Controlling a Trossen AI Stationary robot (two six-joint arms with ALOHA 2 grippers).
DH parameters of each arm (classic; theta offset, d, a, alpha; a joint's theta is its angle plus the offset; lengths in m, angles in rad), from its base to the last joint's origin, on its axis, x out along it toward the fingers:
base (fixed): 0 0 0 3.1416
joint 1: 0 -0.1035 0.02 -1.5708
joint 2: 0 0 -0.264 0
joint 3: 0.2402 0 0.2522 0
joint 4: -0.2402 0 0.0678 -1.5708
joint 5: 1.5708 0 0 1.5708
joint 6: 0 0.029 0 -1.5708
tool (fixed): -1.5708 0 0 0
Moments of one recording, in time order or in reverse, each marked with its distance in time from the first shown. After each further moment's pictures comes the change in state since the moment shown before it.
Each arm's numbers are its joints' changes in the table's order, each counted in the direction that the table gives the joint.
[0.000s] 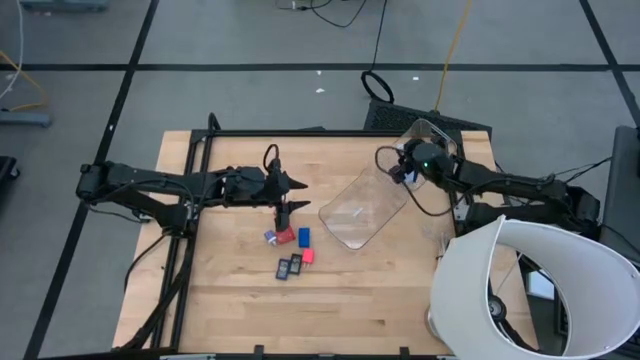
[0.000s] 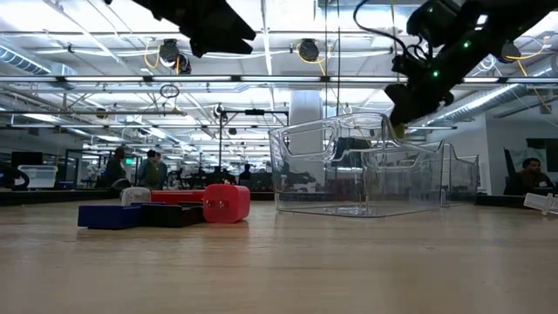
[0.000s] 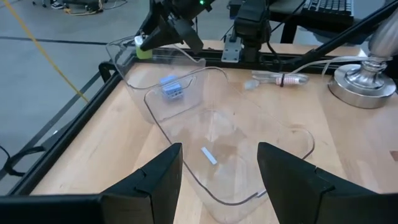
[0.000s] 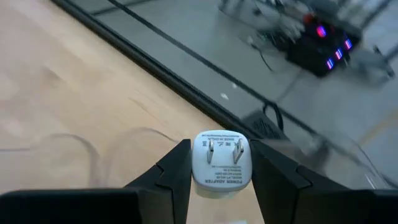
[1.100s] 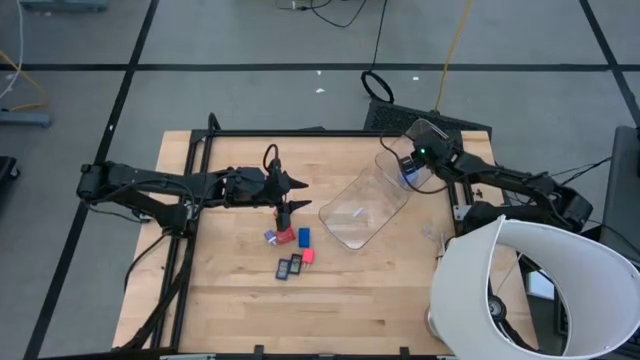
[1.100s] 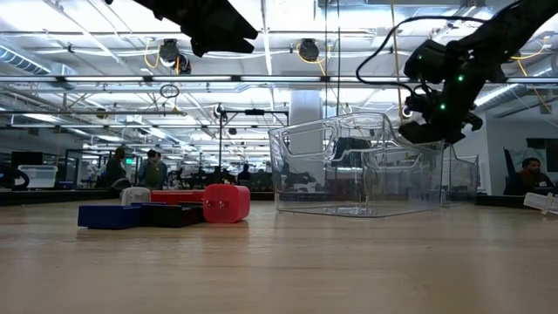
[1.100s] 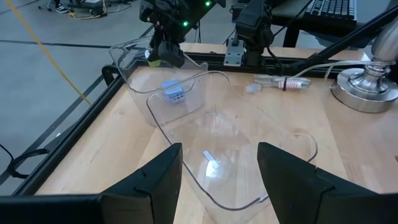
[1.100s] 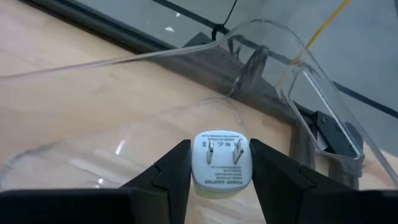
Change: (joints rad) left arm 0.000 -0.006 -0.001 0.022 0.014 0.001; right arm 0.265 -0.109 -0.044 -0.087 0.002 0.092
